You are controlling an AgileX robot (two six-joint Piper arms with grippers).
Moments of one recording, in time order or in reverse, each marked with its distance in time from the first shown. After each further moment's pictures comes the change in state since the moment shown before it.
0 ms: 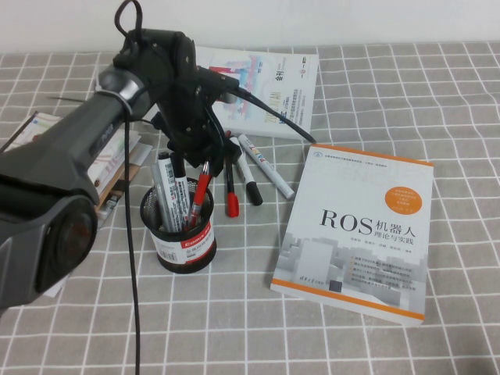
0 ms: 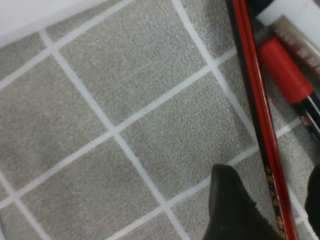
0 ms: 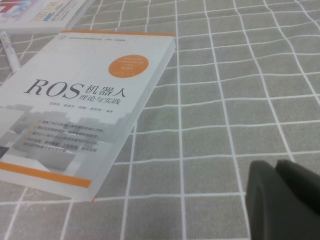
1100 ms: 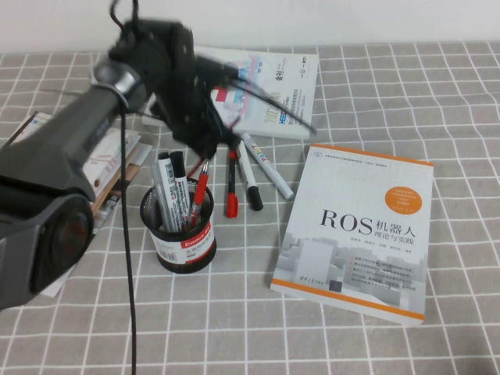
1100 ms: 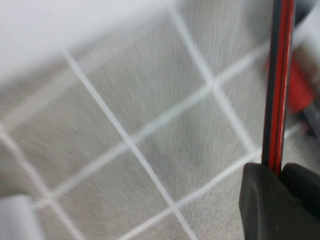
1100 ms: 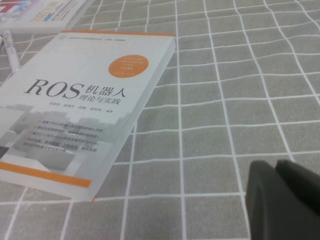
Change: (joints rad) right arm 0.000 0.000 0.000 0.000 0.000 0.000; left arm 0.000 -0.015 -0.030 0.013 0.000 0.000
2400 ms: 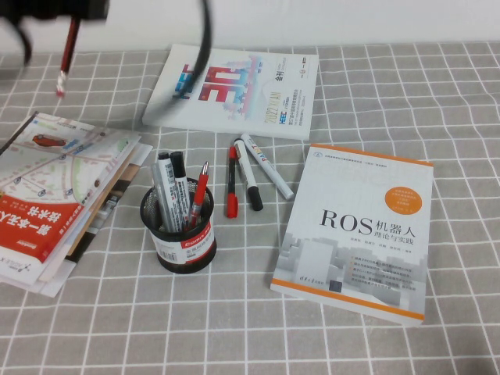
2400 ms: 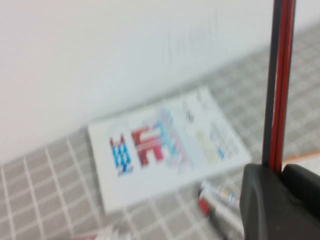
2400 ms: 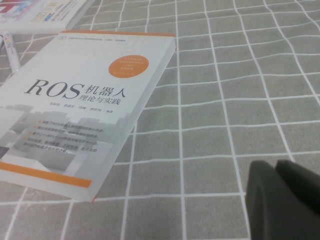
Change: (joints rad) right arm 0.000 0.000 0.000 0.000 0.000 0.000; left arm 0.000 -1.203 0.823 -0.045 -0.491 -0.008
